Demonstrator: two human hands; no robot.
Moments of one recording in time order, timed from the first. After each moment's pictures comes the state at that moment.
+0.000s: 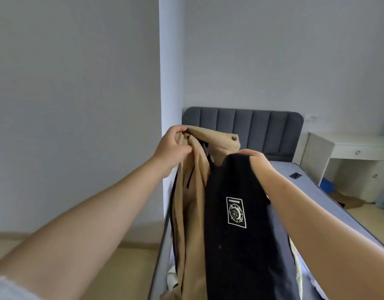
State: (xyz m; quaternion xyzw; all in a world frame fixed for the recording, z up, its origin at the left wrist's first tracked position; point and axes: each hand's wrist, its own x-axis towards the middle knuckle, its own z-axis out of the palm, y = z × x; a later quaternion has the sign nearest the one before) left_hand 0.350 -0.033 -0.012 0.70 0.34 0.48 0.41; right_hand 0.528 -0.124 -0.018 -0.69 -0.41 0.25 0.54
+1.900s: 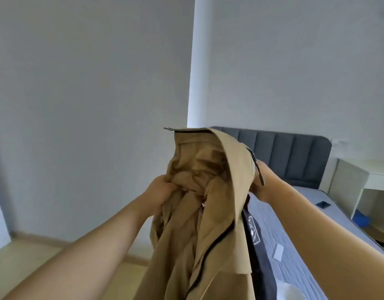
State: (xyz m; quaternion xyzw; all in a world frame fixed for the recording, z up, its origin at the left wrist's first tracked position) left_hand 0.258 -0.024 -0.039 0.67 0.45 0.38 0.46; right_hand 0.462 -0.100 0.018 -0.60 -0.37 0.38 0.60
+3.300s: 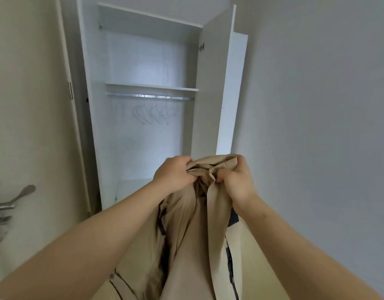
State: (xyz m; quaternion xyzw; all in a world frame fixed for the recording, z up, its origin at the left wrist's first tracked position) left_hand -0.197 -0.156 -0.044 0.46 0.81 0.38 0.00; right_hand -0.063 -0.075 -0.045 -0.24 -0.67 0.57 0.40
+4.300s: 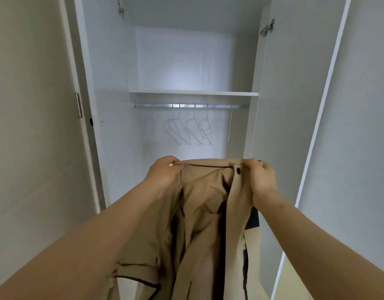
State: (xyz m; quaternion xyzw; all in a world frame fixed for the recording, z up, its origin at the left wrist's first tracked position) left_hand -0.688 0.011 -0.043 0.29 0.80 0.53 0.03; right_hand -0.551 0.171 -0.046 -0.31 -0.61 0.61 0.39
